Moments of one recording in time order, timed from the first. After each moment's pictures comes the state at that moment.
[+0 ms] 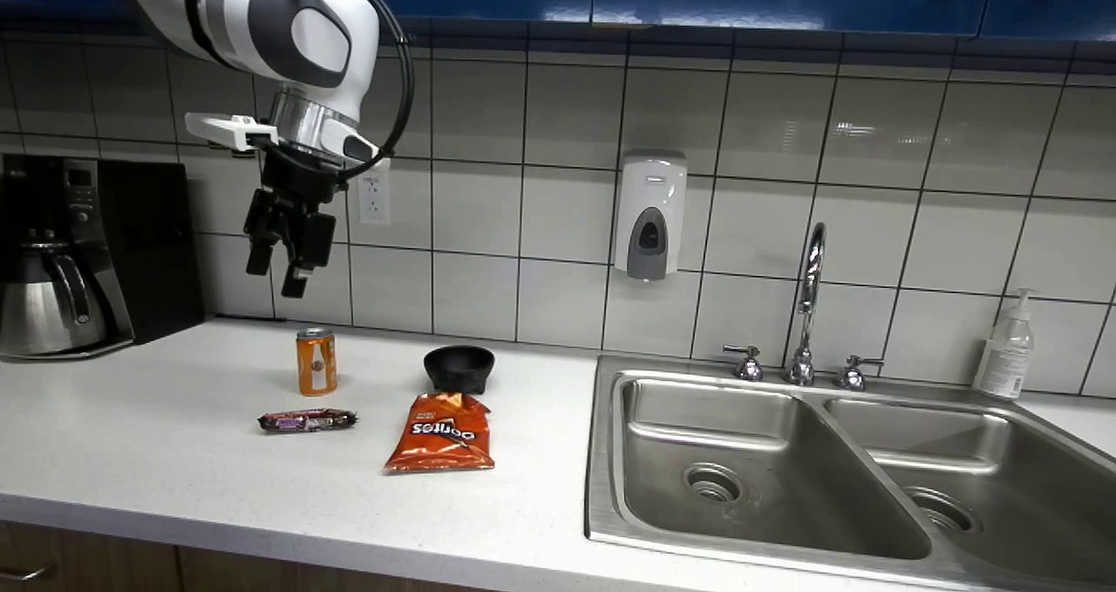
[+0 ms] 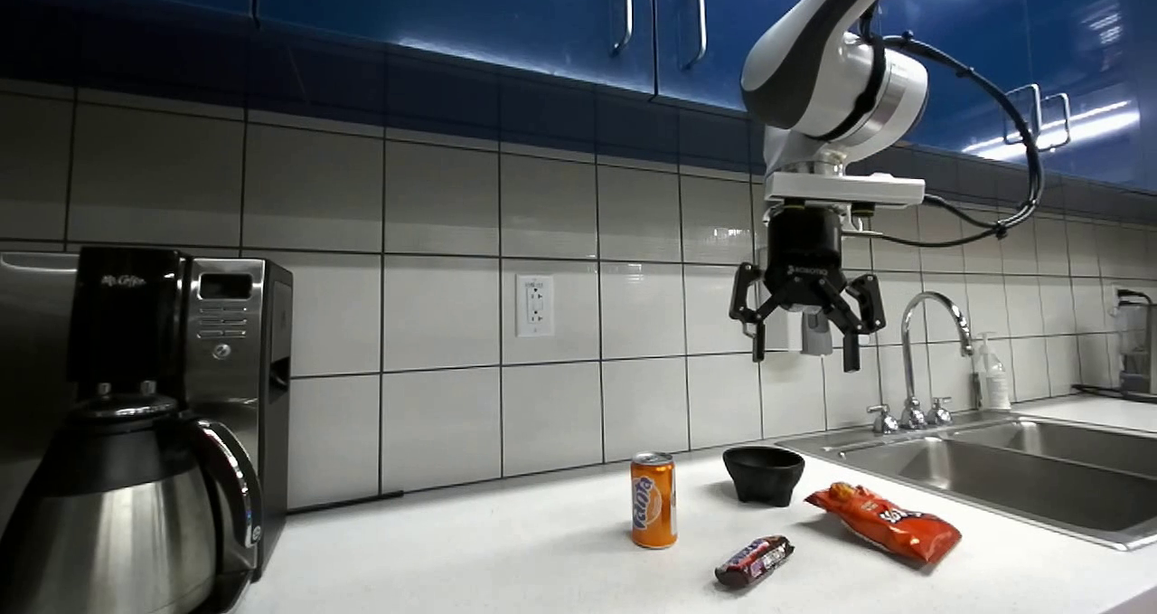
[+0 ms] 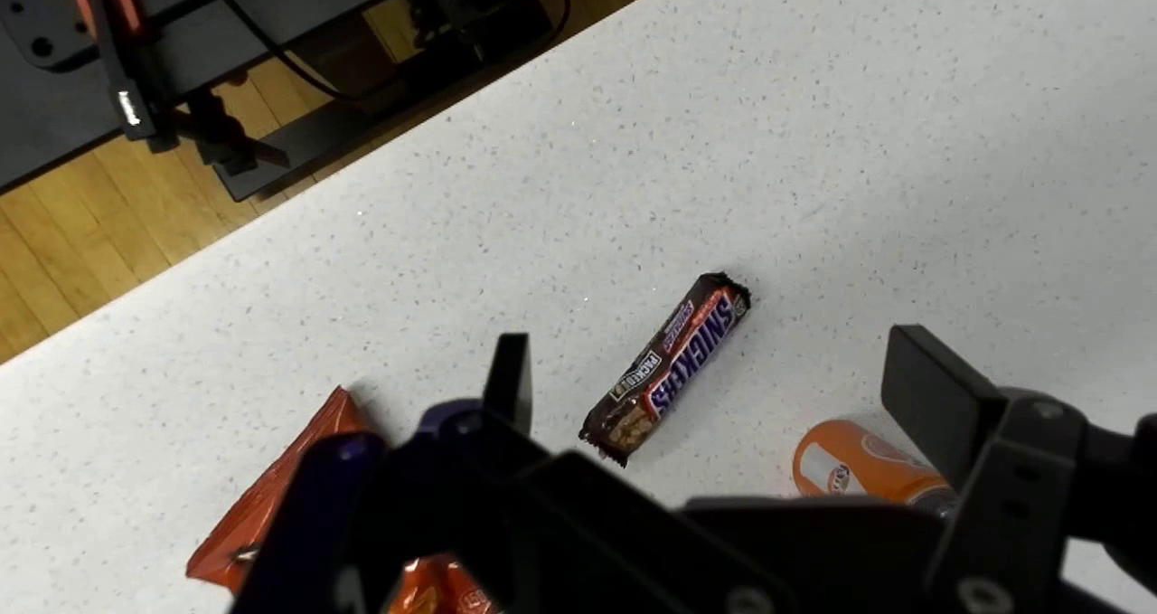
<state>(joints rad) -0.01 -0.27 0.02 -2.36 0.24 1.93 0.32</state>
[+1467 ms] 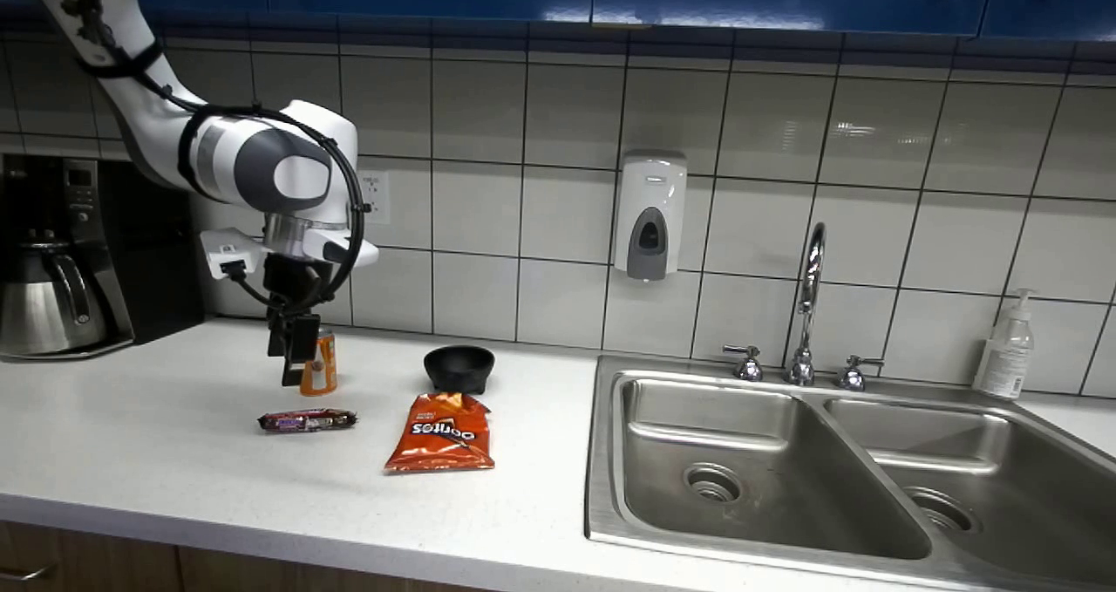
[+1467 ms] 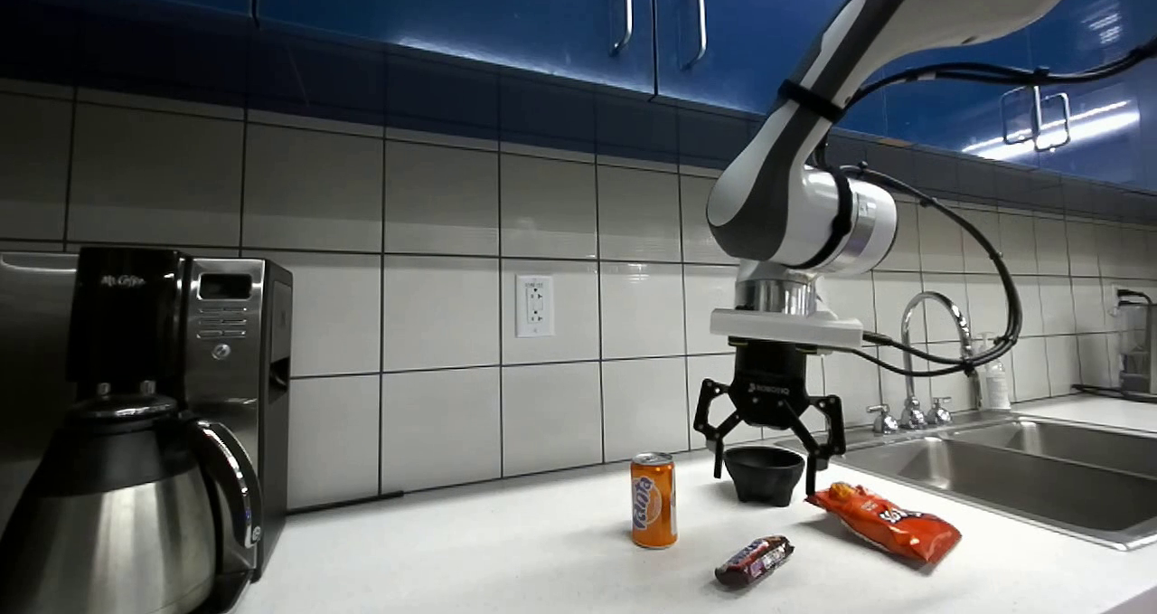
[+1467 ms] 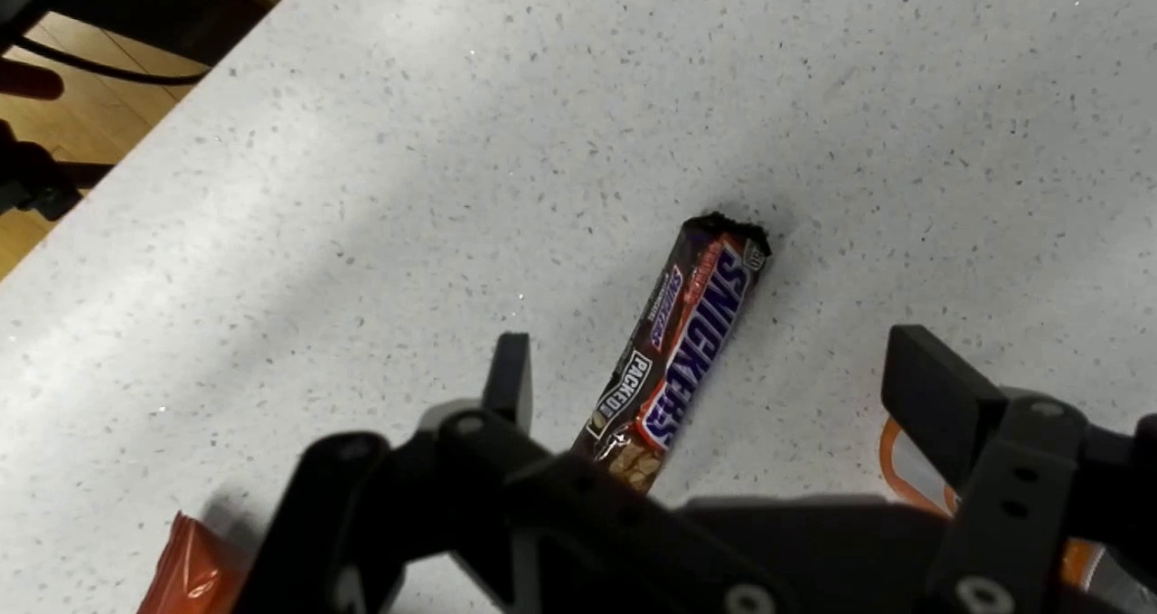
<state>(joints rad) 0.04 -0.02 0.08 -2.47 0.29 2.39 0.54</state>
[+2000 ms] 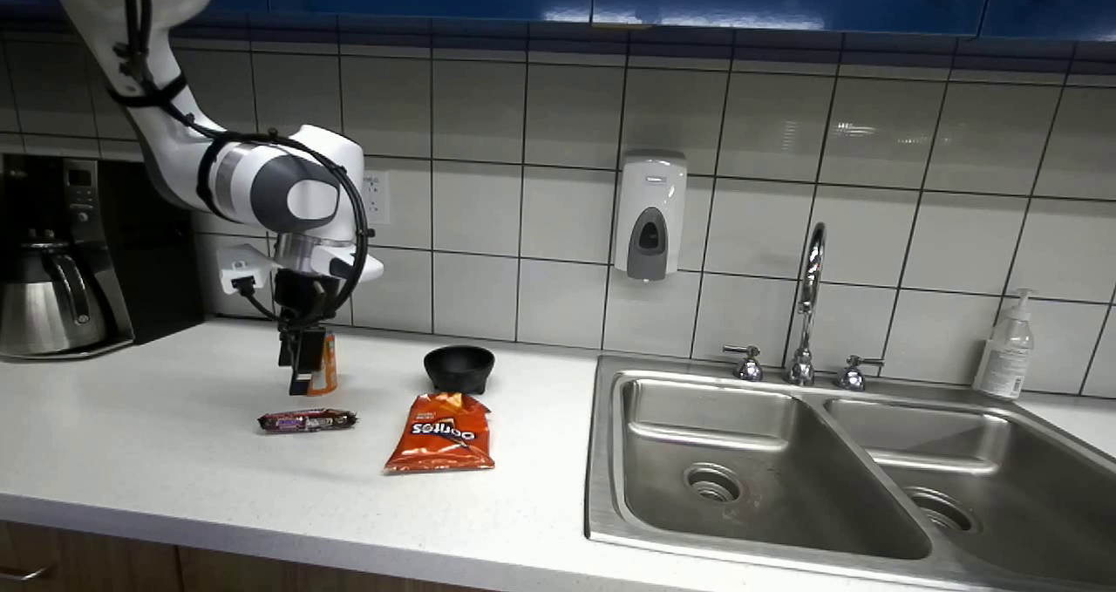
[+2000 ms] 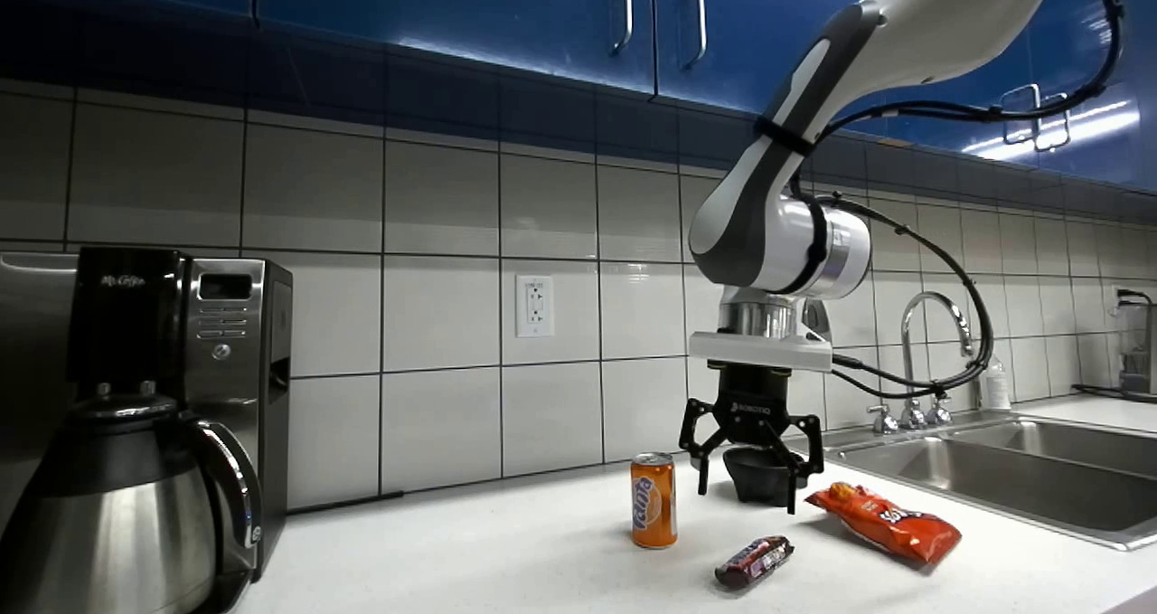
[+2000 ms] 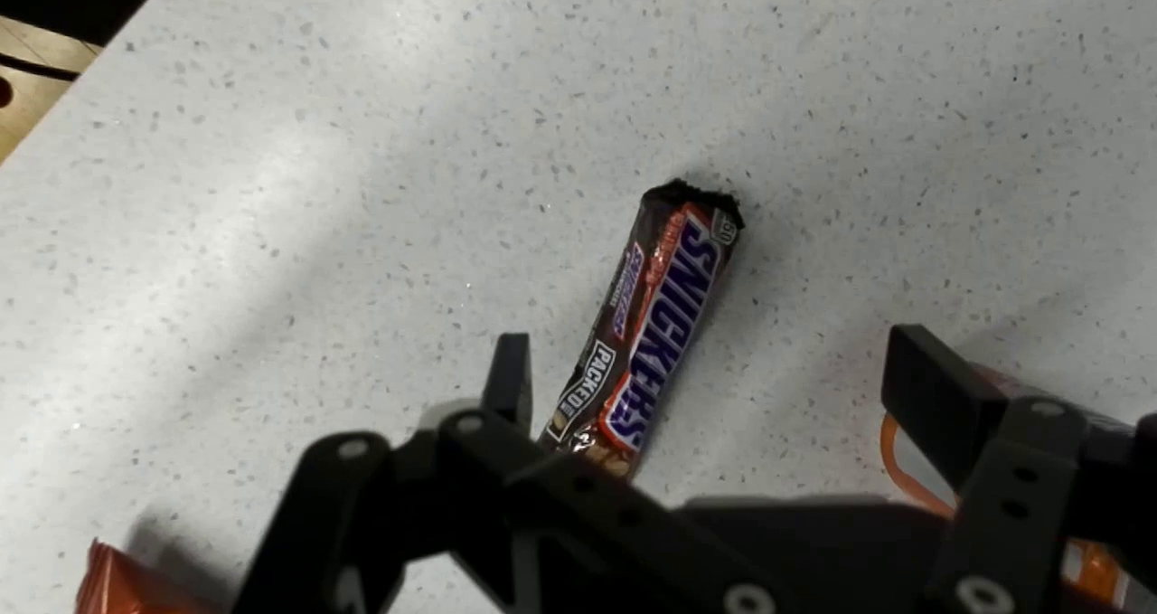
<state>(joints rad) 0.05 0.09 0.07 -2.40 0.29 2.43 0.59</state>
